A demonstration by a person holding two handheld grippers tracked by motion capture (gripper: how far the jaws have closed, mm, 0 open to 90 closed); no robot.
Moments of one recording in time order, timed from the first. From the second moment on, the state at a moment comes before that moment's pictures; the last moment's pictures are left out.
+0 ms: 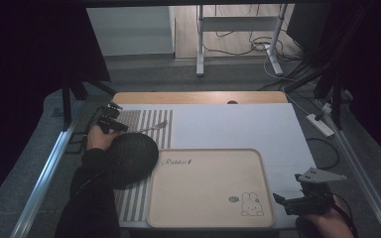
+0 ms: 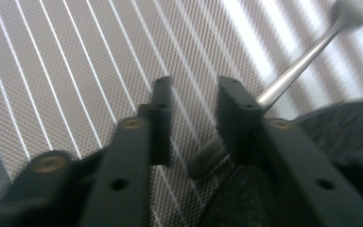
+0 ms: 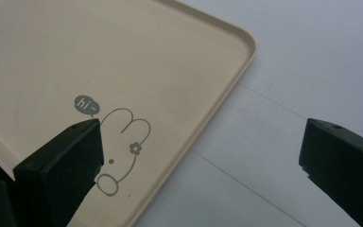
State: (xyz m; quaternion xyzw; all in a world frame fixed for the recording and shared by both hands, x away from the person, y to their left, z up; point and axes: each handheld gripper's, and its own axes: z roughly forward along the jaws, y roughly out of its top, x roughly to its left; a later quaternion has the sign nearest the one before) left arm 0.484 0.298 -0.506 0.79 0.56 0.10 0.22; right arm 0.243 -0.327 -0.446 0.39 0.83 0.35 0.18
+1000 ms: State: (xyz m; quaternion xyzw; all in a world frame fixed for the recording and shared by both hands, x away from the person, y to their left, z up) left arm 0.516 0.224 -0.517 0.86 0.48 0.06 0.17; right arm 0.244 -0.327 -0.446 0.39 0.83 0.35 0.18
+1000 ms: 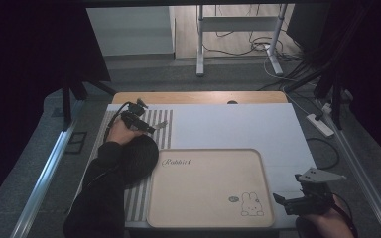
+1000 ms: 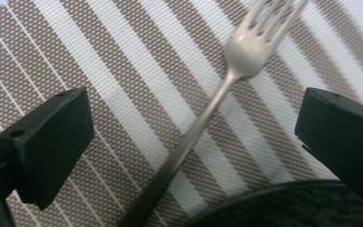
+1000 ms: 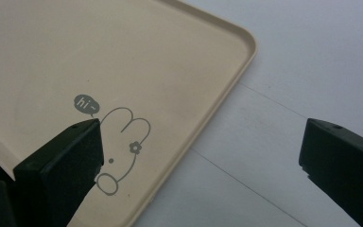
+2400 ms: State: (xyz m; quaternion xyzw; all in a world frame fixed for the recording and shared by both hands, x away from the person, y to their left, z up) left arm 0.504 0.250 -0.516 0.90 0.36 0.16 0.17; right arm 0.243 -0.327 -0.446 0.39 0.83 0.35 0.18
